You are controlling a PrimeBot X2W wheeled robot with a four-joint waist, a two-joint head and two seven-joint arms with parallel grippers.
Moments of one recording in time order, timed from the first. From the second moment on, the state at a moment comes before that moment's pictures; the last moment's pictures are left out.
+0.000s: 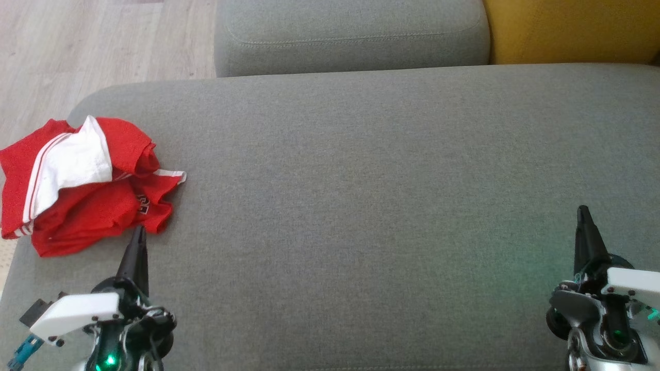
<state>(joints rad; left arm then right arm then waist) -0.06 0.03 0.08 0.28 -1.60 -0.12 0.11 -0.09 -0.05 -0.13 0.28 1.60 0.13 0.11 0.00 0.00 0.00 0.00</state>
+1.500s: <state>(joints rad) -0.06 0.03 0.08 0.28 -1.60 -0.12 0.11 -0.09 -0.05 -0.13 0.28 1.60 0.13 0.11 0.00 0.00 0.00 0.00</state>
